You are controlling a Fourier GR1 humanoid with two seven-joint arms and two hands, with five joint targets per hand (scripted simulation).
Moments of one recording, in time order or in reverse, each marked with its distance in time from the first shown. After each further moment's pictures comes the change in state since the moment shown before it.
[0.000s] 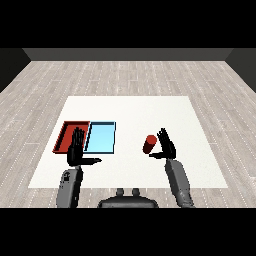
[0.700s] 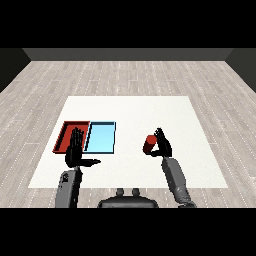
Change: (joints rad) left arm 0.020 0.004 -0.002 -0.037 0.019 -0.016 0.014; right arm -0.066 0.007 0.026 0.108 0.003 -0.054 -0.025
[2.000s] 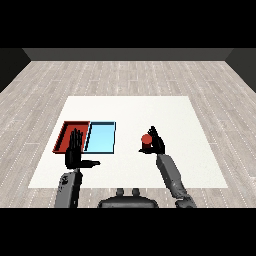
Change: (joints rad) left arm 0.033 -0.013 -0.009 -0.041 0.006 0.008 0.007; right arm -0.086 0.014 0.092 0.091 -0.038 -0.092 0.001
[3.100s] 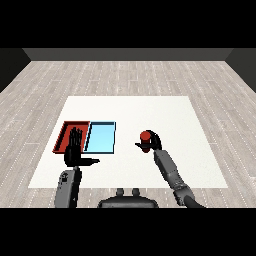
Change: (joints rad) left arm -0.041 0.014 0.025 0.046 0.010 -0.011 -0.016; right arm -0.167 -0.007 -0.003 0.258 0.102 -0.194 -0.029
